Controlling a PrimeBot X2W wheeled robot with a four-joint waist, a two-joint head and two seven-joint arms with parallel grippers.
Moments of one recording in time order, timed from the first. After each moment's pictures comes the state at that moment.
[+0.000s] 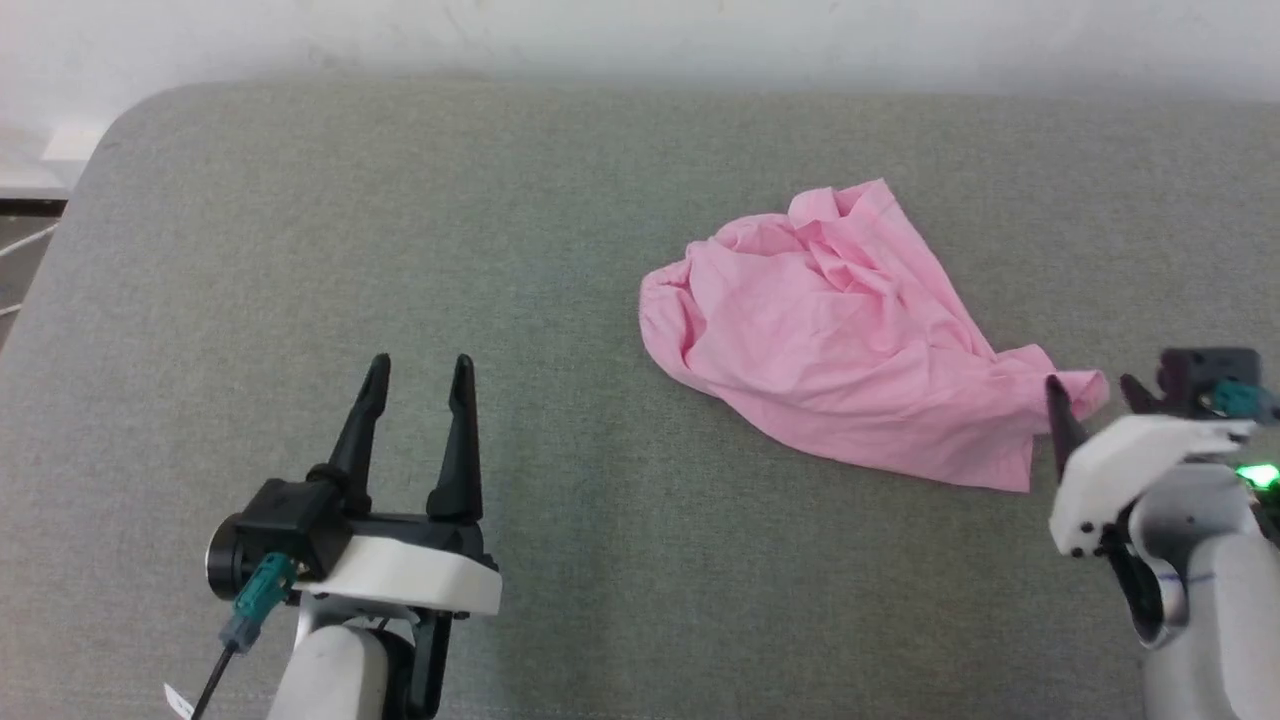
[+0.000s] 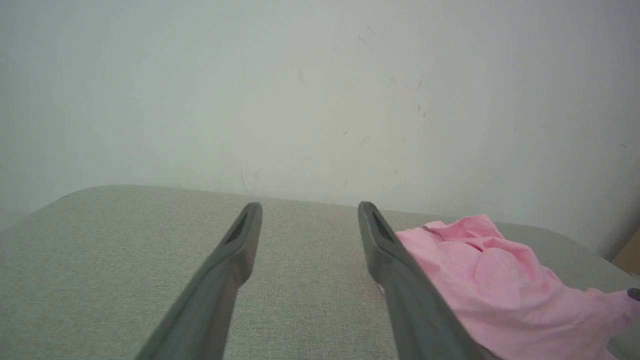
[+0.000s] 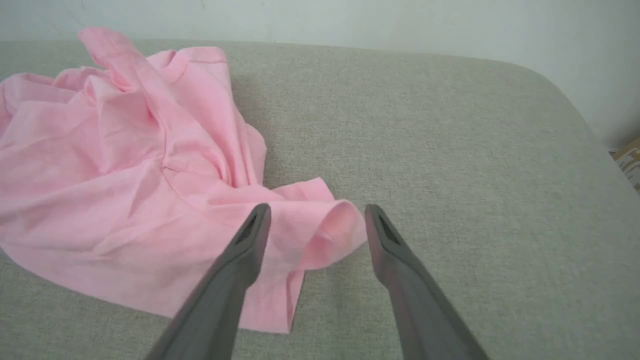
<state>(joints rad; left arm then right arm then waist) -0.13 0.05 -0.08 0.06 -0.21 -0.04 -0.26 -0.31 -0.05 -0.21 0.31 -0.02 0.13 0.28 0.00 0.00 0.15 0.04</state>
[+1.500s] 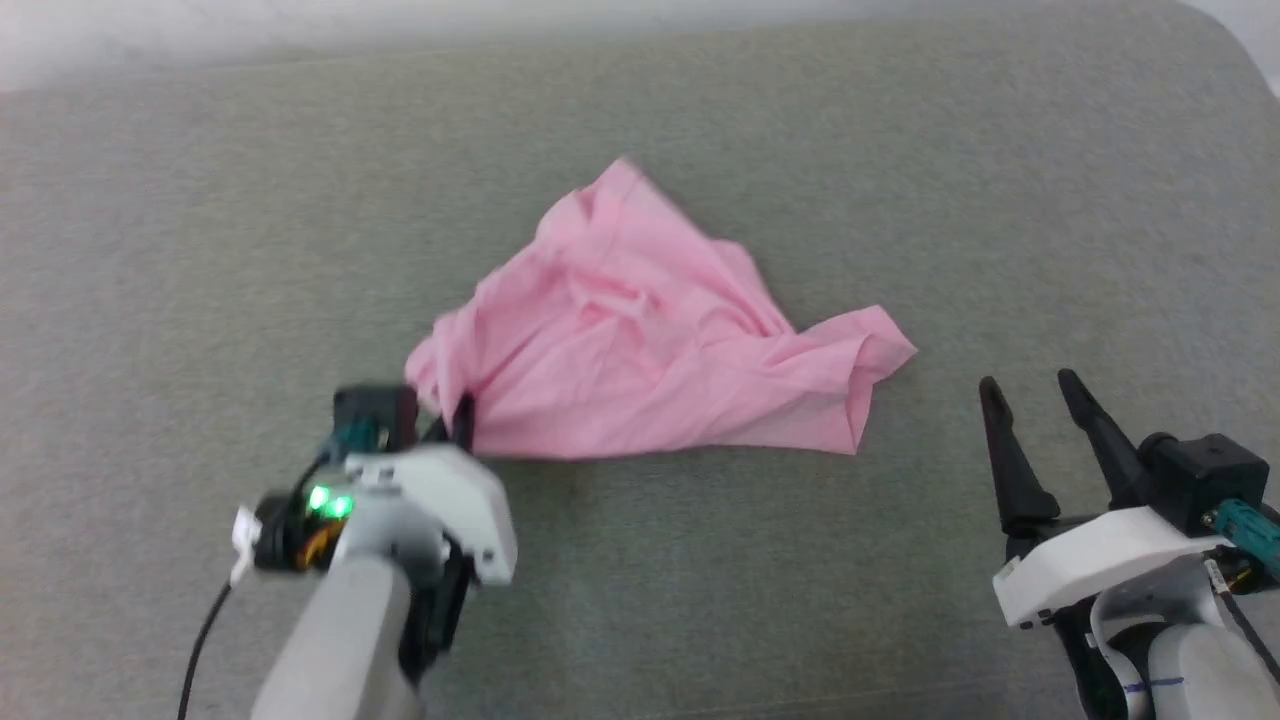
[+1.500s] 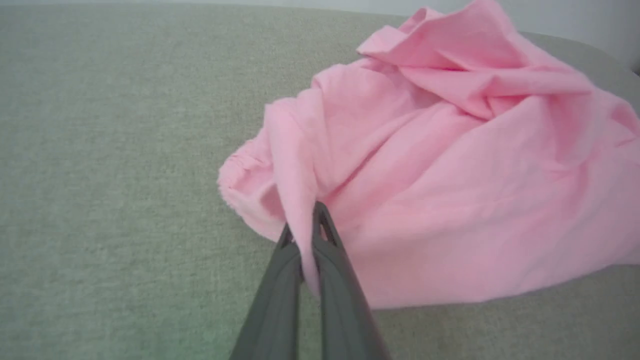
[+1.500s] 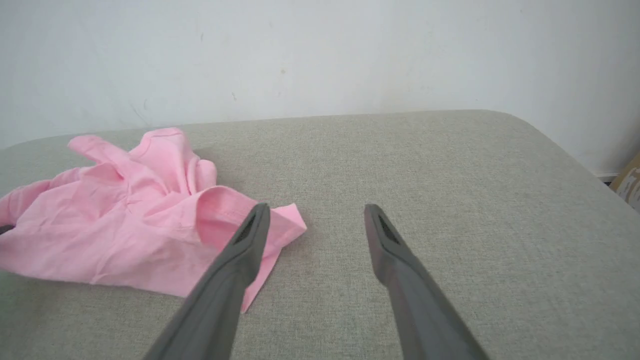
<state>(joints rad) -0.39 0.14 -0.26 0.39 -0.31 0.11 0.13 -0.07 -0.05 -0.03 0.00 0.17 0.13 -0.02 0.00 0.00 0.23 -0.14</state>
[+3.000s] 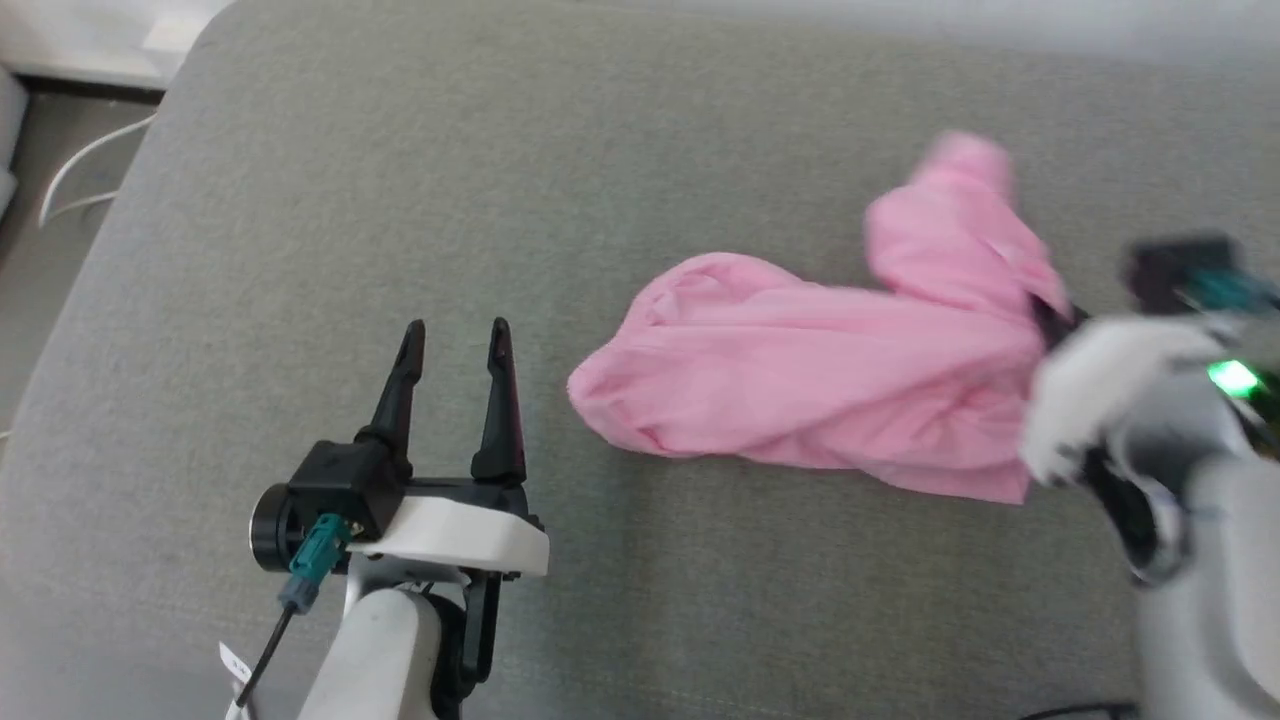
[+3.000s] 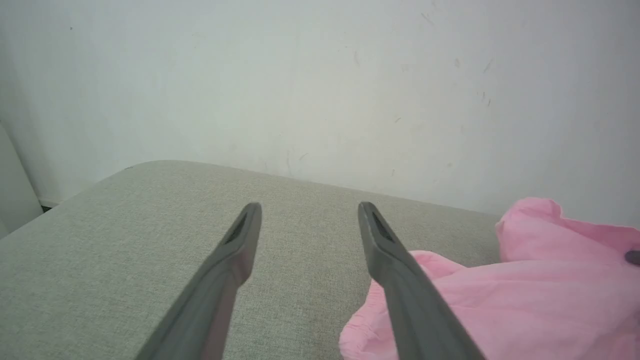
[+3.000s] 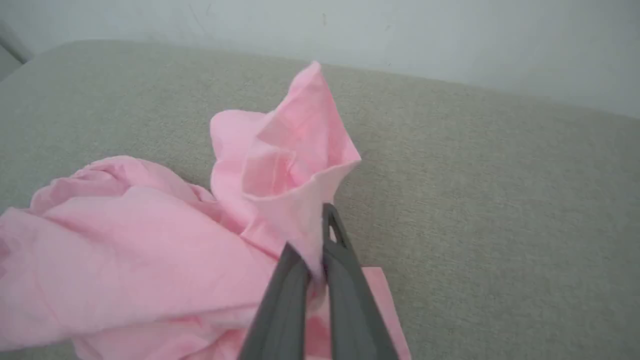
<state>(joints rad) -0.20 0.05 -0.20 0.08 -0.25 0.11 -0.26 -0.42 -0.05 -0.06 0.15 0.07 0.13 0.47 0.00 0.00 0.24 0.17</state>
